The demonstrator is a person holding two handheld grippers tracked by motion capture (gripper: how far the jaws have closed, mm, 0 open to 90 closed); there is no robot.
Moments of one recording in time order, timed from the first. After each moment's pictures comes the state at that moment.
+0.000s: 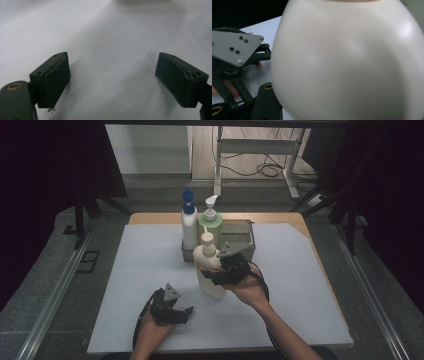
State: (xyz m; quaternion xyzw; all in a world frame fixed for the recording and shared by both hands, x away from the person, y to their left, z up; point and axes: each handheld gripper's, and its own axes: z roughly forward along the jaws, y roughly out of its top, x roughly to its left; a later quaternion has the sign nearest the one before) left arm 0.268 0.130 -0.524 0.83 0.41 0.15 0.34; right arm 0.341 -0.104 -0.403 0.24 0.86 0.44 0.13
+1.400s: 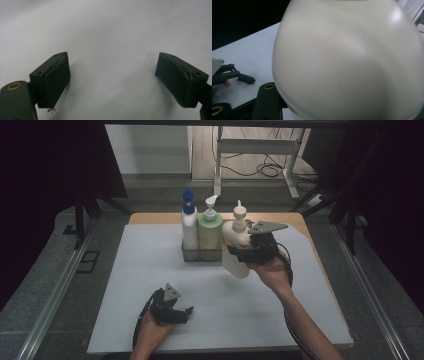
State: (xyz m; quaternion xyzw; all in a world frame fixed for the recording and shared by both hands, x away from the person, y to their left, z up) left arm 0.268 0.130 -0.524 0.83 0.41 0.15 0.34; right arm 0.368 -0.168 -0.360 0.32 0.81 0.46 0.18
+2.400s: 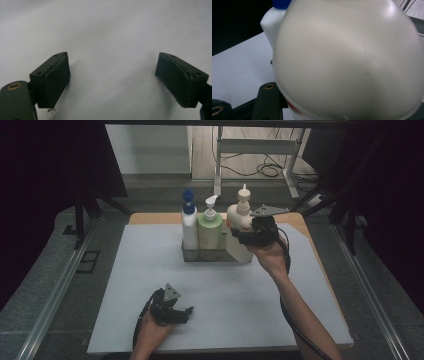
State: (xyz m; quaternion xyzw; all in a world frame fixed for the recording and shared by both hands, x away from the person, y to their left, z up) left arm 0.268 0.130 -0.524 0.83 0.41 0.15 0.34; right arm 0.407 -0.170 -0.348 0.36 0.78 0.46 0.22
